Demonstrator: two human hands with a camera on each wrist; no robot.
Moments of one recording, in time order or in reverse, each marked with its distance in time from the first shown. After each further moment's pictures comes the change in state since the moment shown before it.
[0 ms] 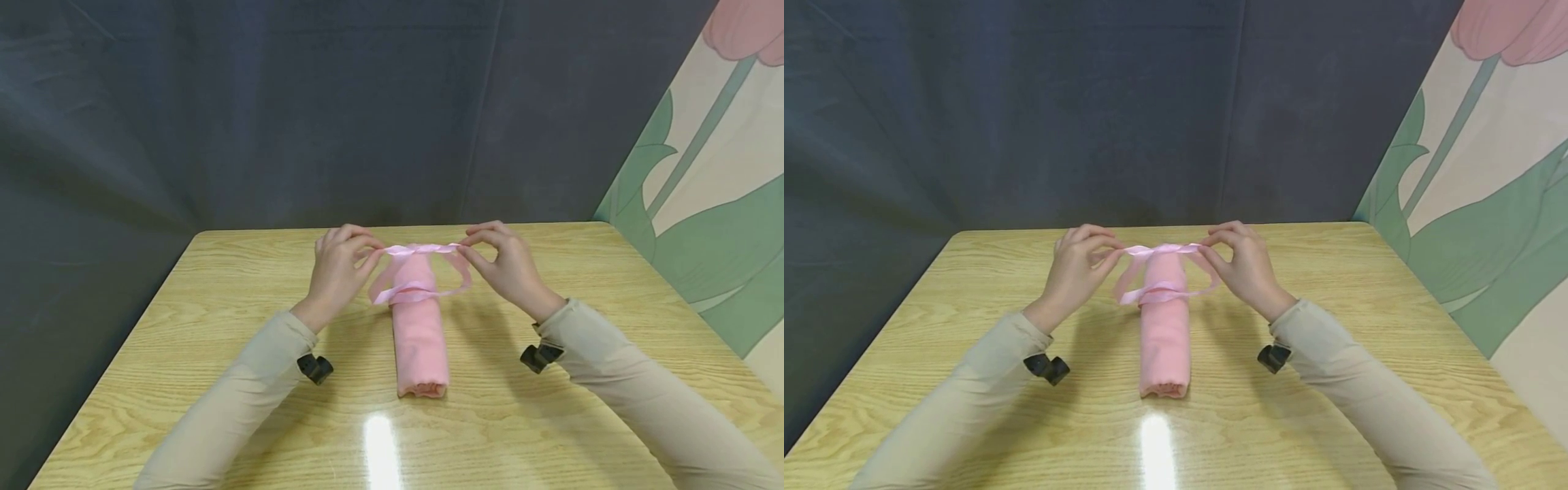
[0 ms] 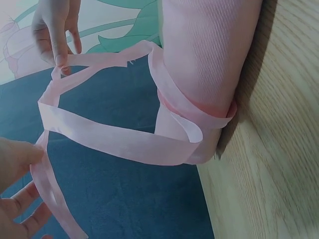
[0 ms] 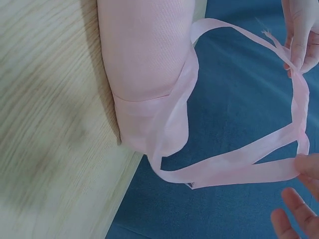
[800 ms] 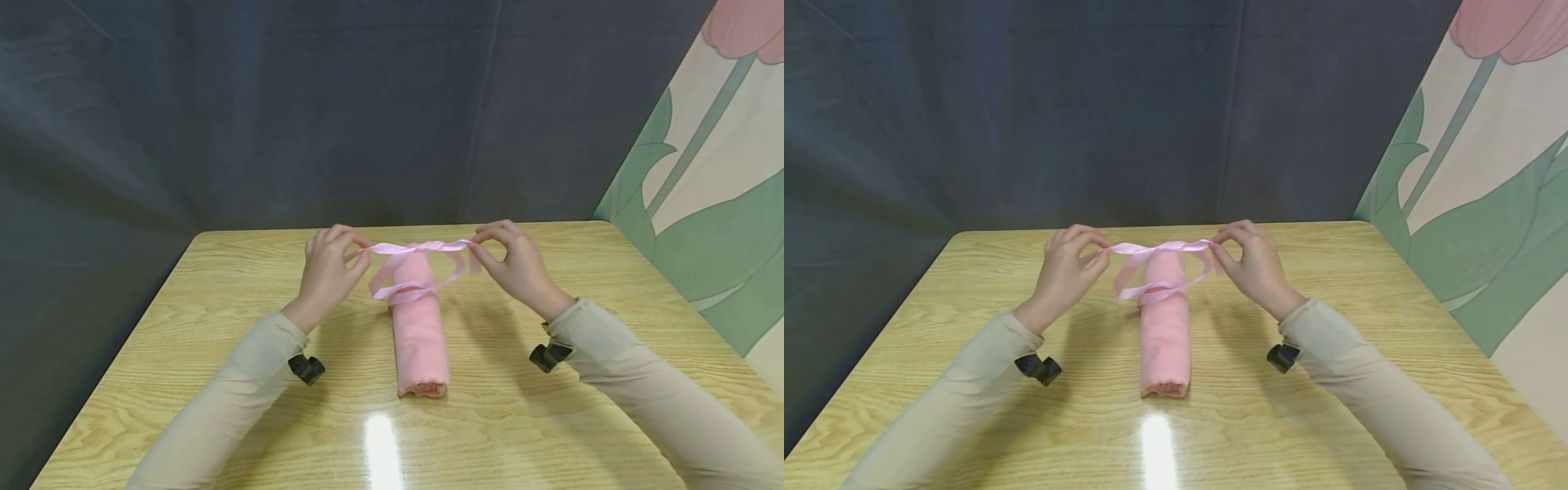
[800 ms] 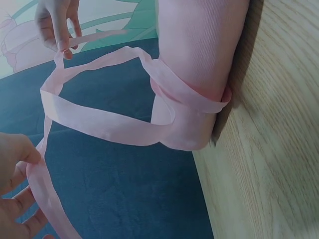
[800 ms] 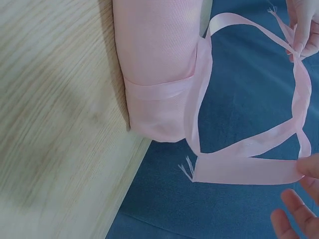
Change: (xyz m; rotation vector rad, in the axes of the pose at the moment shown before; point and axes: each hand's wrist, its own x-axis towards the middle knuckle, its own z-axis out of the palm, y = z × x) left_hand -0.003 -0.007 -0.009 -0.011 -0.025 -0.067; right_hand -0.002 0.007 -0.008 -0.043 0.008 0.030
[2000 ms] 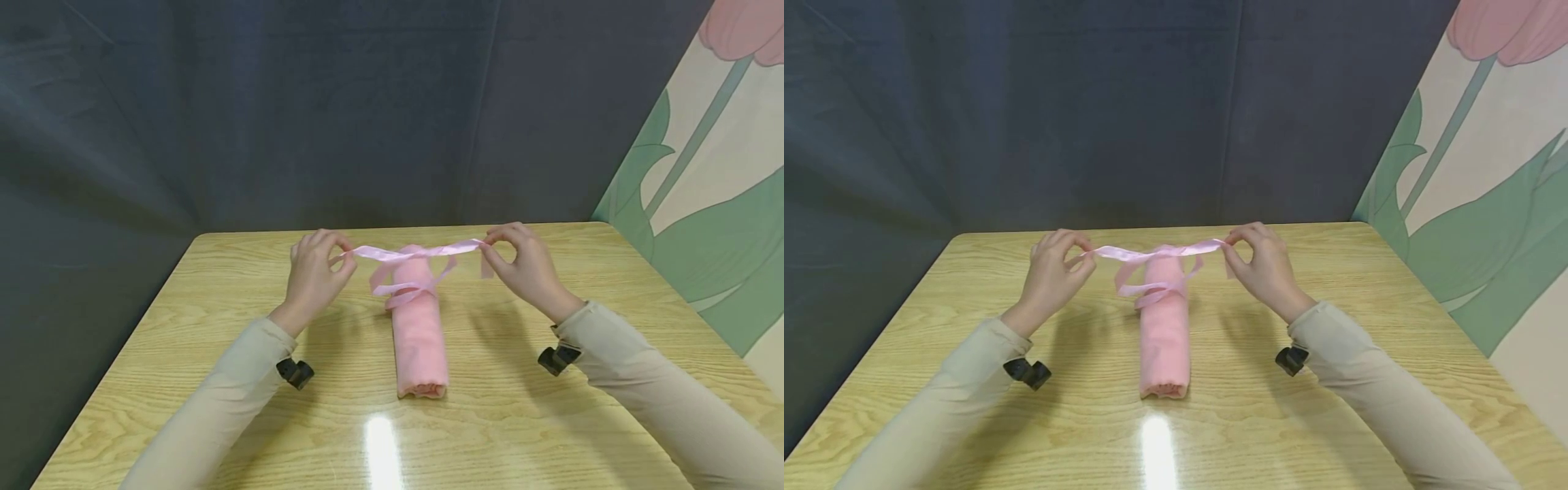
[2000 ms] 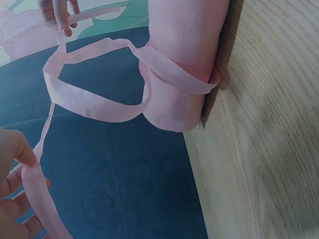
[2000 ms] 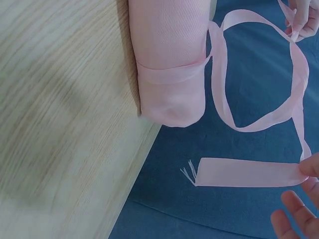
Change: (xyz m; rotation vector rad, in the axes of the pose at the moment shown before) left_hand -0.004 -0.014 -0.007 0.042 0.022 -0.030; right_hand -0.004 0.014 -0.009 -0.042 0.012 0.010
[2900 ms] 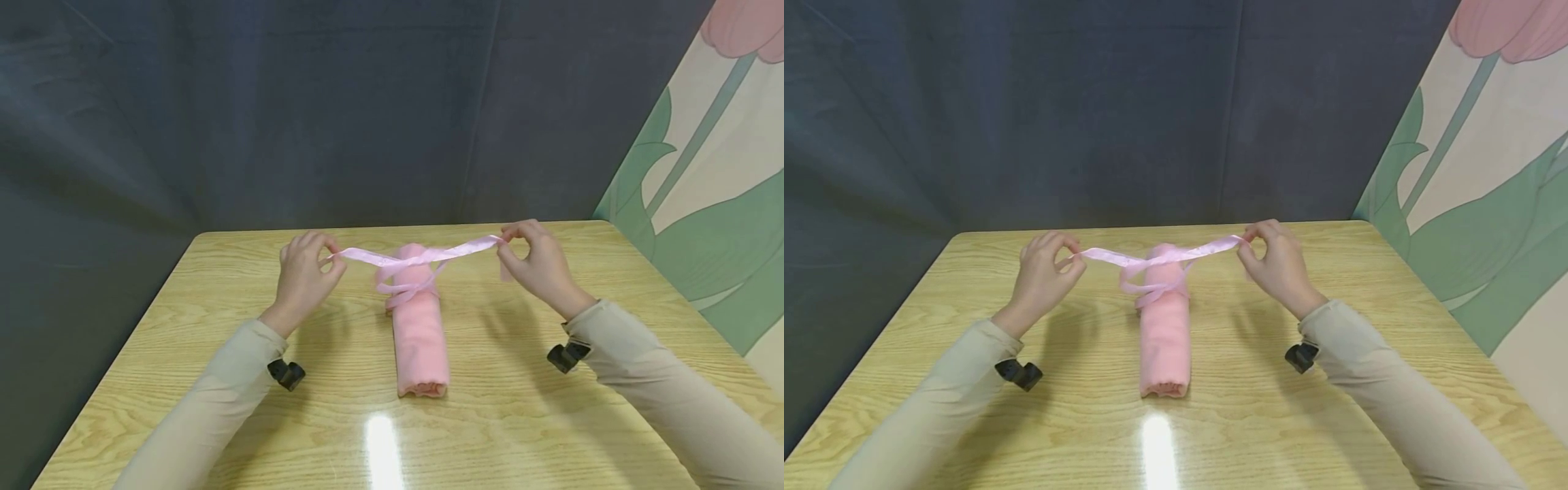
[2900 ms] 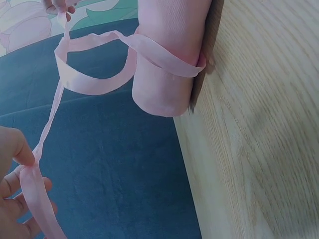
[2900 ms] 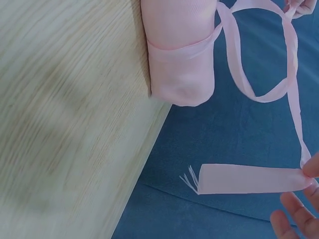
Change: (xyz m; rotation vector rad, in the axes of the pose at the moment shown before) left_hand -0.003 -0.010 -0.007 0.007 -0.007 -0.048; right_hand -0.001 0.010 -0.010 0.008 0.038 0.058
